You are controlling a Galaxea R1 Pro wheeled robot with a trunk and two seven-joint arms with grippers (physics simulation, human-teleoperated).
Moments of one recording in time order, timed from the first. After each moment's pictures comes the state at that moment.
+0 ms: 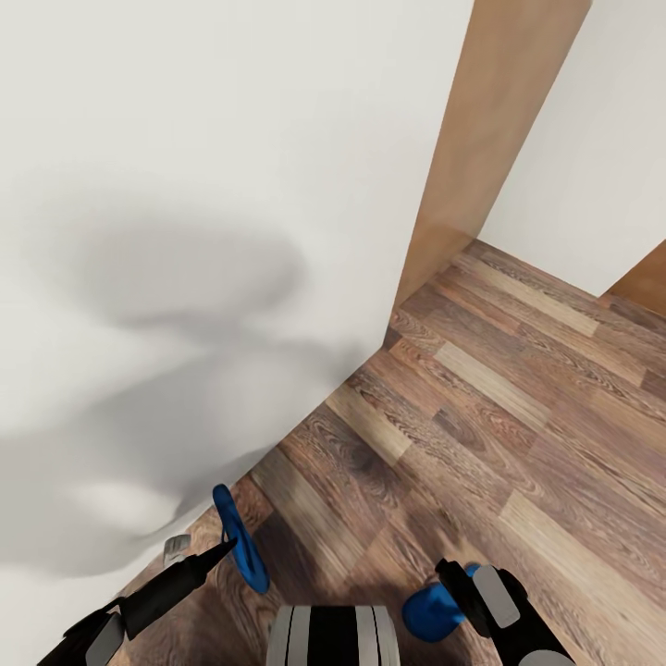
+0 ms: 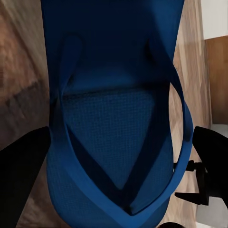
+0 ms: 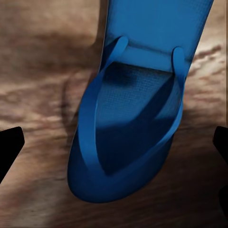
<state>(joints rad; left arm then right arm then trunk) -0.48 0.18 0.31 -0.35 0.30 0.09 -1.15 -0.48 0.05 -0.35 -0.59 -0.69 0.42 -0.37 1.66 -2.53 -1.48</state>
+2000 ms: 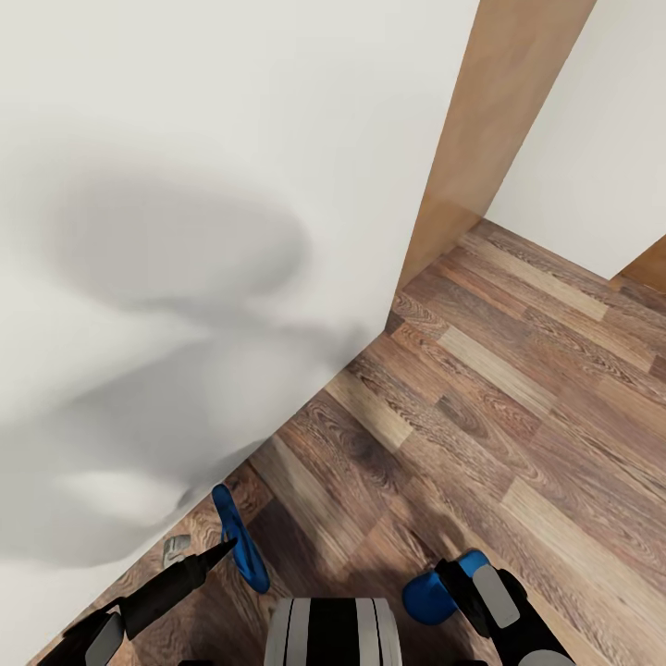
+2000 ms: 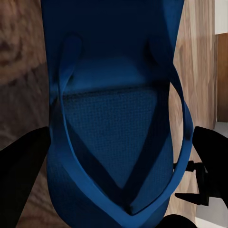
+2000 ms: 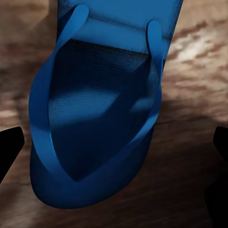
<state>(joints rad) -0.48 0.18 0.31 -0.35 0.30 0.09 -1.15 -0.48 0.05 -0.34 -0.59 -0.69 0.42 -0.37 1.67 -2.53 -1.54</state>
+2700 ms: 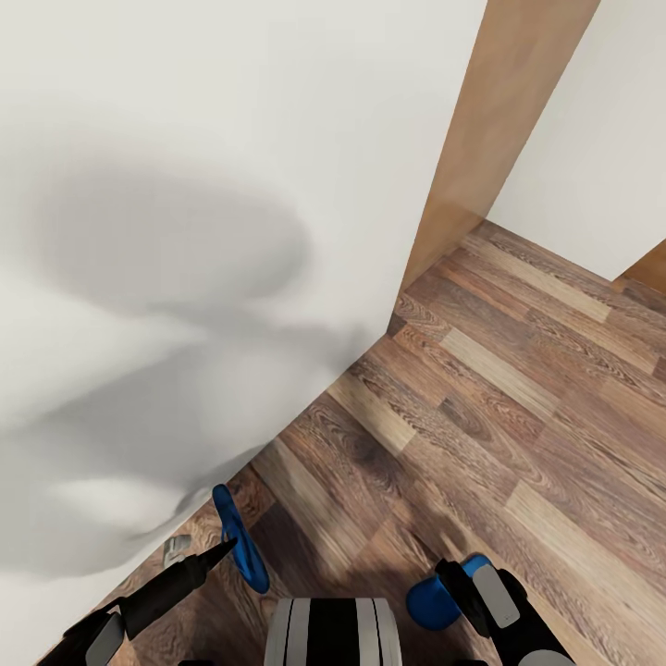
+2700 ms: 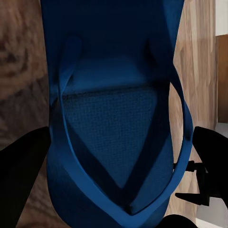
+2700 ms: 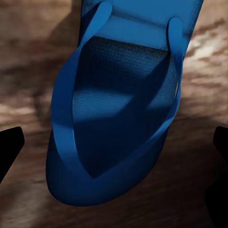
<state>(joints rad) -0.48 0.18 0.31 -0.35 0.30 0.09 -1.15 -0.48 0.05 -0.34 -0.59 -0.69 0.42 -0.37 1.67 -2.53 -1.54</state>
